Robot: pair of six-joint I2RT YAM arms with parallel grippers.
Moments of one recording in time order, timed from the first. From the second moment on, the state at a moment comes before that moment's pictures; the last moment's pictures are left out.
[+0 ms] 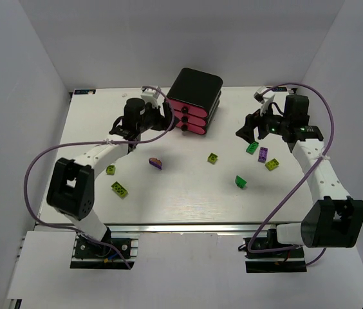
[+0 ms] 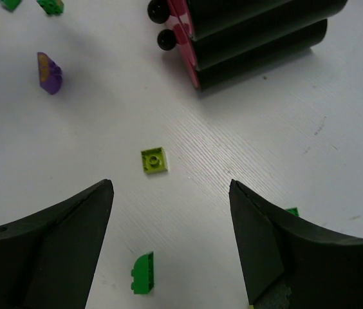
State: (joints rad) left arm -0.39 1.61 1.12 0.18 0.27 -0.30; right arm 0.04 1.32 1.17 -0.46 -0.72 -0.36
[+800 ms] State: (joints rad) left arm -0.42 1.99 1.54 0.07 0.26 -0.42; right arm 0.06 1.44 1.16 -0.37 -0.74 -0.17
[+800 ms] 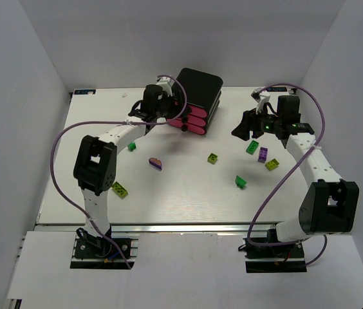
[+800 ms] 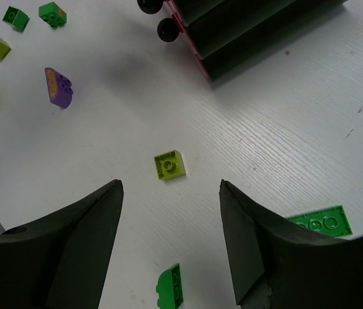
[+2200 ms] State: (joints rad) left arm -0.44 1.72 1.22 -0.02 0.27 -0.43; right arm 0.10 1.45 1.13 -0.46 -0.79 -0.46
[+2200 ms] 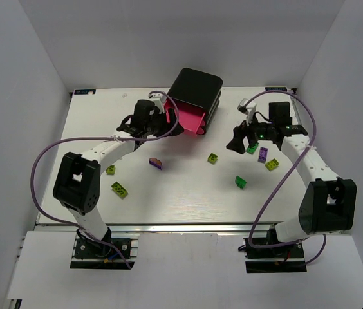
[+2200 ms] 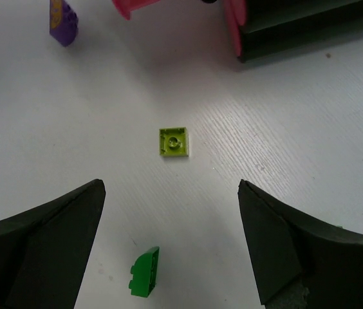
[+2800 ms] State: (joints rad) left arm -0.42 1.40 1.05 -0.12 0.13 -0.50; right arm 0.36 1.74 1.10 -0.38 -0.46 -0.49
